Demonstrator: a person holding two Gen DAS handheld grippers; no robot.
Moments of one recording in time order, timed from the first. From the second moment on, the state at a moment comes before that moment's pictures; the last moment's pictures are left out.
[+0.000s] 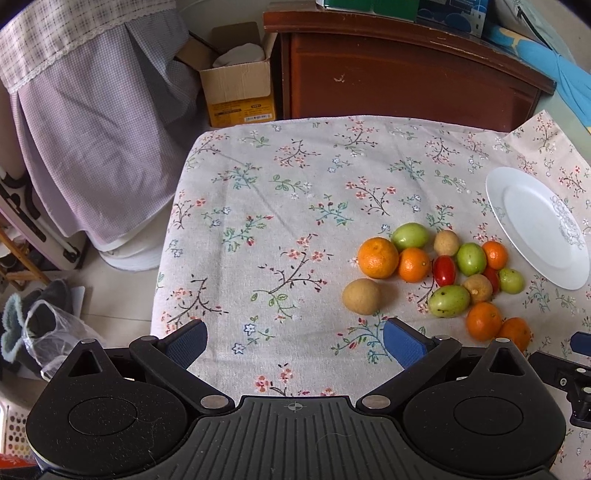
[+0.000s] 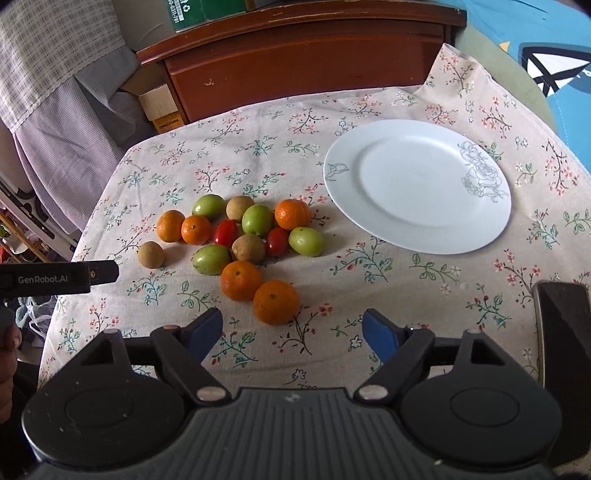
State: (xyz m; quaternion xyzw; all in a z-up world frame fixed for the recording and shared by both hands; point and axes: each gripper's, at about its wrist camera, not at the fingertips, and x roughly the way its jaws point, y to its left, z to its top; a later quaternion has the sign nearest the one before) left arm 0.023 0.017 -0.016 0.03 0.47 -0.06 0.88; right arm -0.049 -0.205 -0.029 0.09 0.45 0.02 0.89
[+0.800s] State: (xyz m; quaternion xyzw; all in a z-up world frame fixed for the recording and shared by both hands) left arm 0.045 0.001 -0.038 0.01 0.44 -0.10 0.89; right arm -0.037 -0.203 -0.046 0.09 0.46 0.03 0.88
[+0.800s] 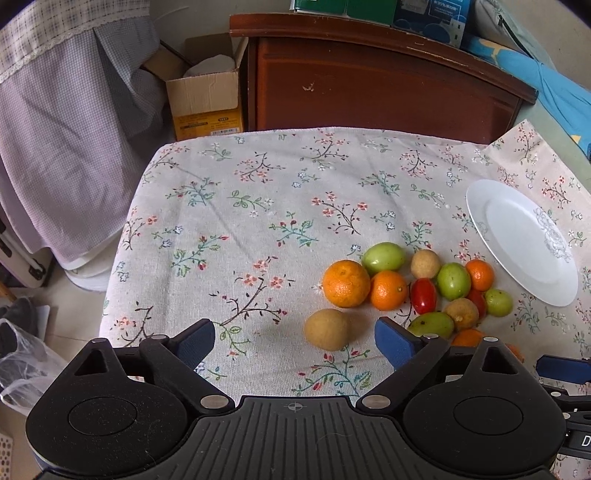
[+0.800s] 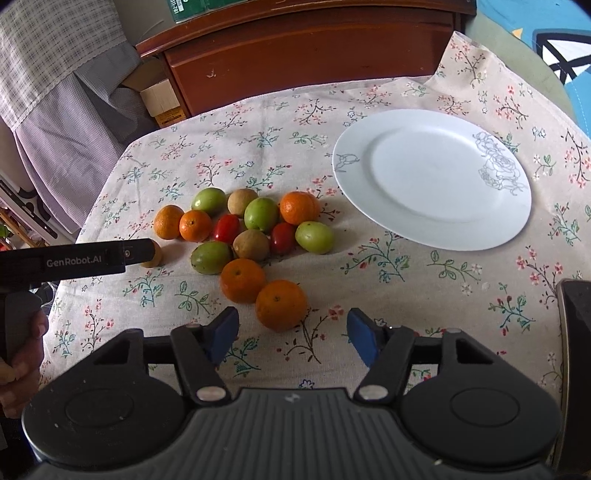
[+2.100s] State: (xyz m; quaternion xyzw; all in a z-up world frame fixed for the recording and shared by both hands) left arm 0.031 -0.019 -0.043 0.04 0.43 -0.14 0.89; right arm -0.034 -0.196 -0.052 0.10 0.45 0.06 0.89
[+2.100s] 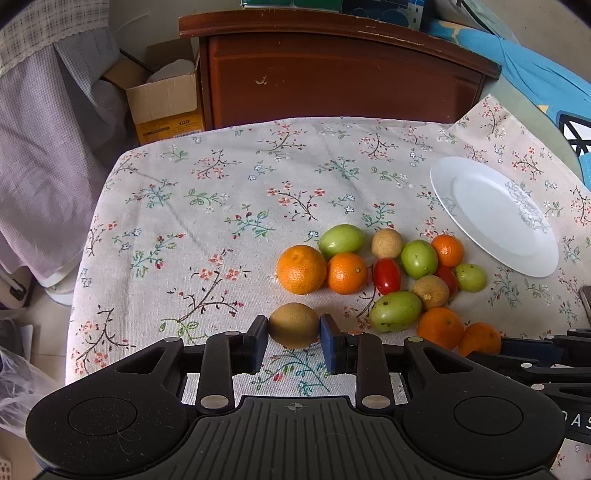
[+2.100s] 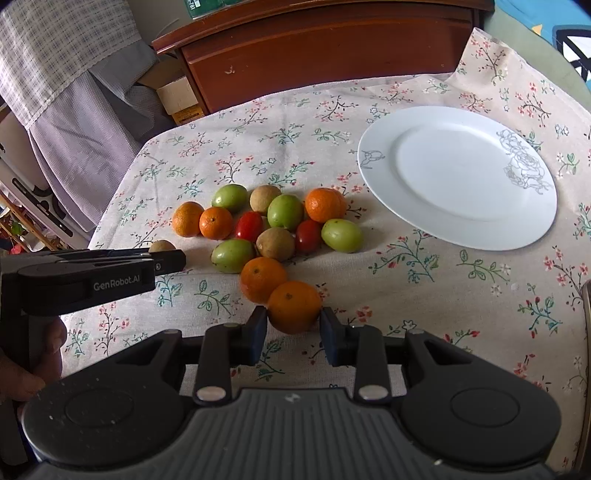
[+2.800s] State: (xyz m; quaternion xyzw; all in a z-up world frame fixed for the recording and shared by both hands) left arm 0.014 -0.028 -0.034 0.05 0.42 -0.16 0.89; right arm -0.039 -0.198 -0.047 0.13 0.45 0.07 0.88
